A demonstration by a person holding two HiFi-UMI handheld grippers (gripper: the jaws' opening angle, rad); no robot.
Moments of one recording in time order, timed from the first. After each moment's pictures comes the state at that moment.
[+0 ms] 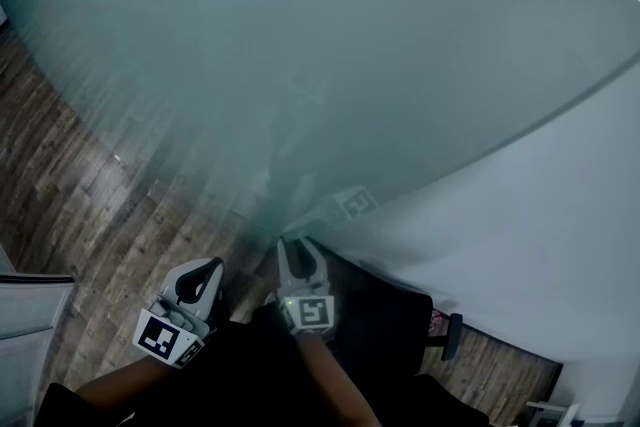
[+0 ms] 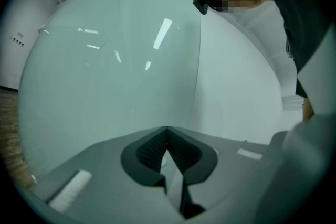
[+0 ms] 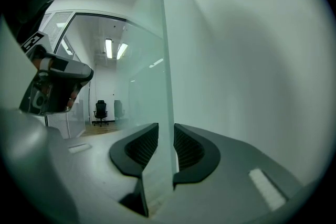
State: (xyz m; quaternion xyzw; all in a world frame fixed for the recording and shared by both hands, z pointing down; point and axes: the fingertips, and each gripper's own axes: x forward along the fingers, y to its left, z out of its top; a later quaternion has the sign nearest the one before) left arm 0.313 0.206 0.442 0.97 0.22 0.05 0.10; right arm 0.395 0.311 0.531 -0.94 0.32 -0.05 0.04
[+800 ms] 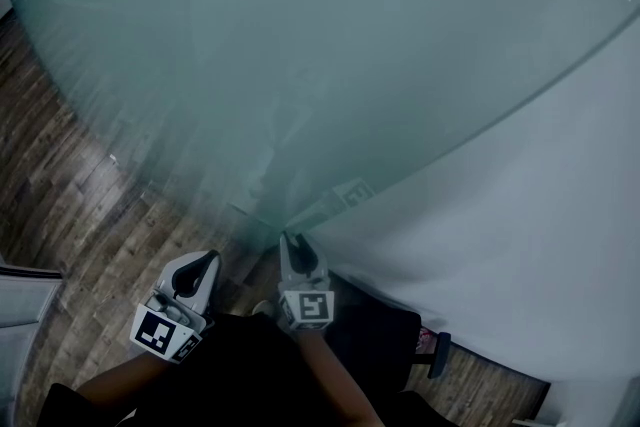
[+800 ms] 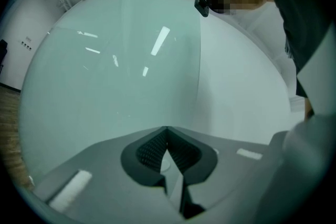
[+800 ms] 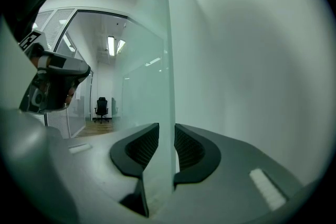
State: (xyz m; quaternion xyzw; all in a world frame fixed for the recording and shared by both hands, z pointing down) left arm 0.348 0.208 0.437 0.98 0.19 0.01 0.10; right arm 0.440 0.325 0.547 -0.94 0.34 -0.07 0.00
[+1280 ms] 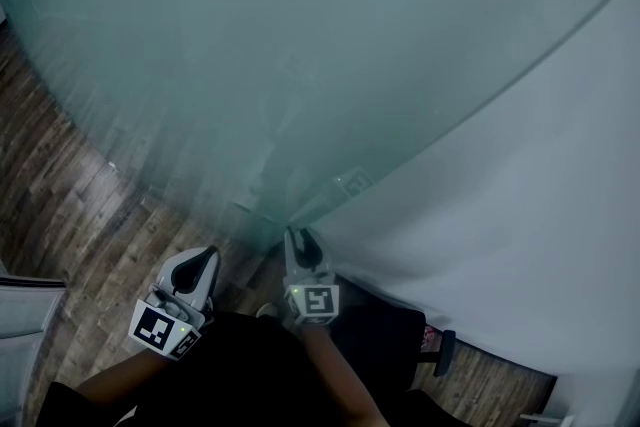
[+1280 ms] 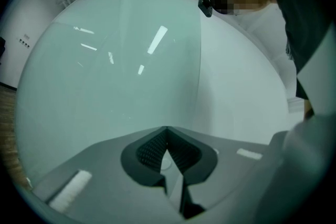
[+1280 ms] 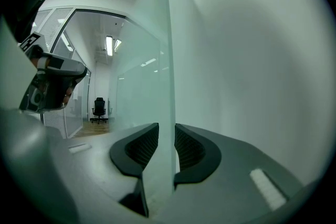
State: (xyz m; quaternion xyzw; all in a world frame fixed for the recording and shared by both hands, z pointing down) left arm 0.366 0.202 0.439 0.97 0.20 0.01 0.11; right arm 0.462 0.330 0.550 -0.94 0.33 -0.06 0.01
